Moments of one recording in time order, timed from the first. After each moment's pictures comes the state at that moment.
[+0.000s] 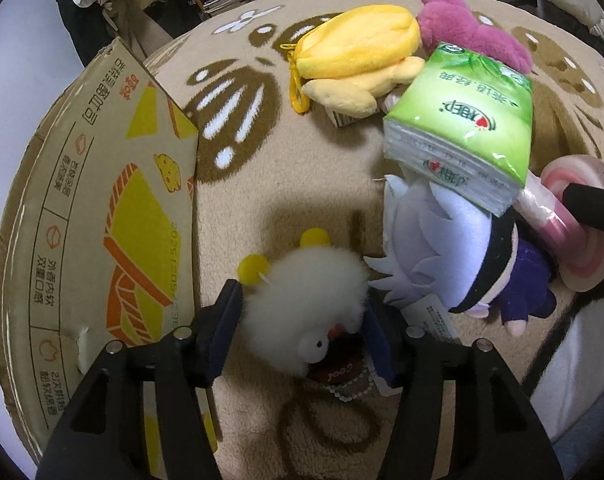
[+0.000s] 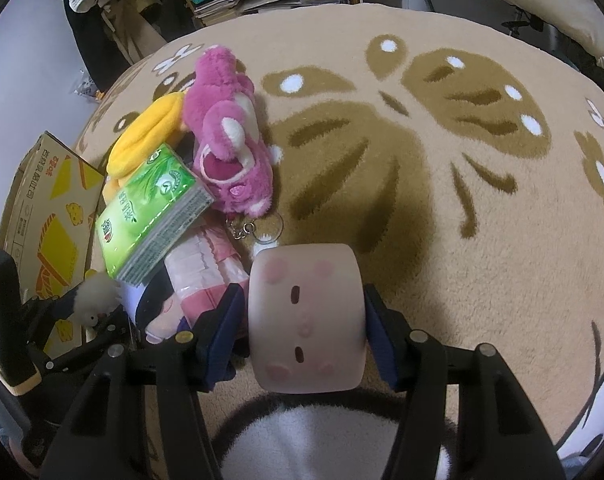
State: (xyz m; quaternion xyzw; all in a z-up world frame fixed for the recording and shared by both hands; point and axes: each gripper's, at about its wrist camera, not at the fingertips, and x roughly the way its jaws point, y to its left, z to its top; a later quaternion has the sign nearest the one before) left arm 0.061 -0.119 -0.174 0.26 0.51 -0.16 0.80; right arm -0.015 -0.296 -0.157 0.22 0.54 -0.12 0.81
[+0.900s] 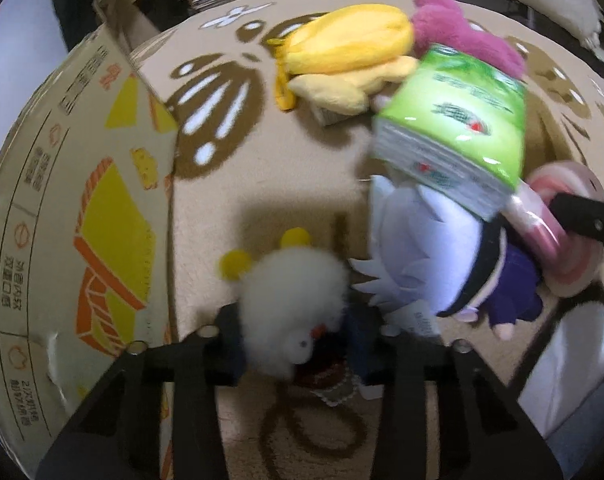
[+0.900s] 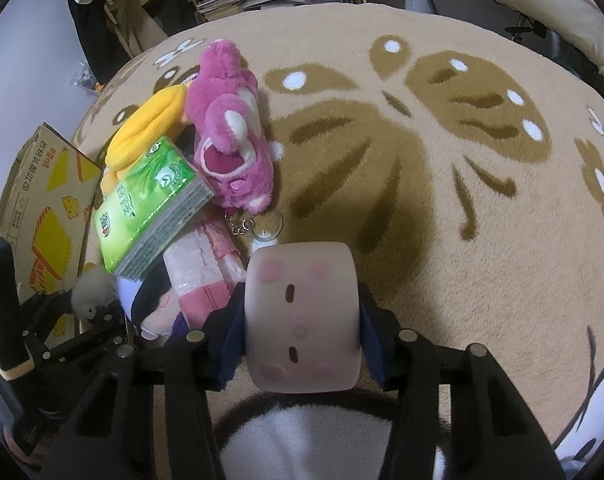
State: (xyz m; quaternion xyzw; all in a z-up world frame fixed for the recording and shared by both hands) left arm 0.071 -0.115 -0.184 0.24 0.52 -0.19 0.80; right arm -0.013 -0.292 -0.158 0.20 0.54 -0.12 0.81
